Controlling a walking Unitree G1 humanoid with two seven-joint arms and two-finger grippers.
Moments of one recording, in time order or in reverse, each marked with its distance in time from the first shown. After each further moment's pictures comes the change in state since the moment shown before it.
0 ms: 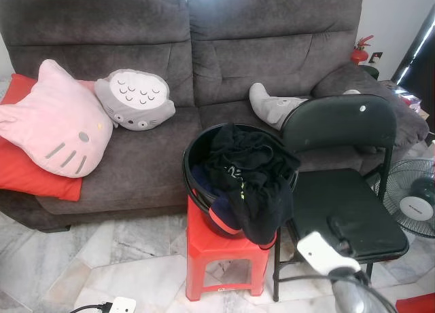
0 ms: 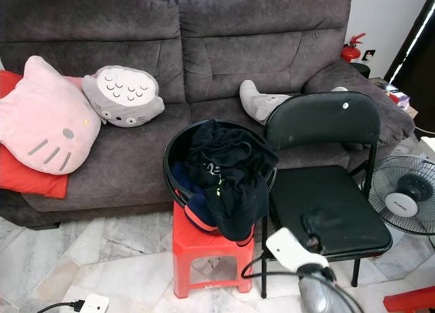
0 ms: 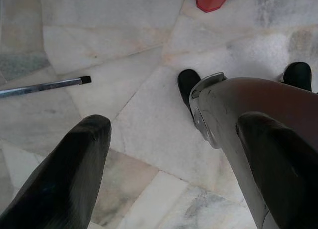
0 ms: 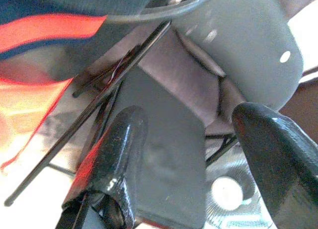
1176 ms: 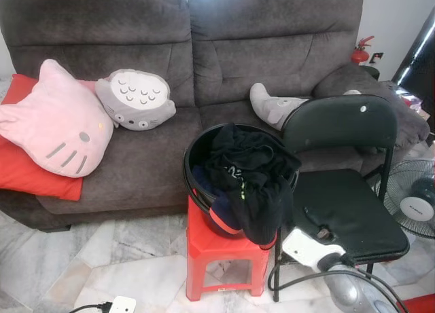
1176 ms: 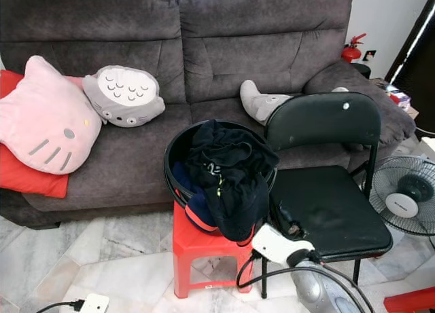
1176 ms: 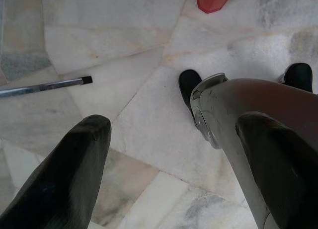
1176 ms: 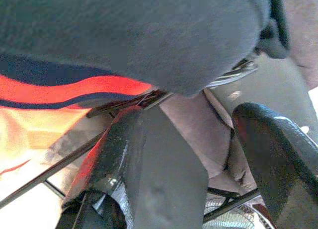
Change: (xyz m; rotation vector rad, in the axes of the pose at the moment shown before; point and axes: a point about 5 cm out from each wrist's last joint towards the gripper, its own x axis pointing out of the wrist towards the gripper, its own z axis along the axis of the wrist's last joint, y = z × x) left arm 0.000 0.000 0.001 0.000 -0.001 0.004; right arm 0.016 0.006 0.014 -0.160 -0.164 0.139
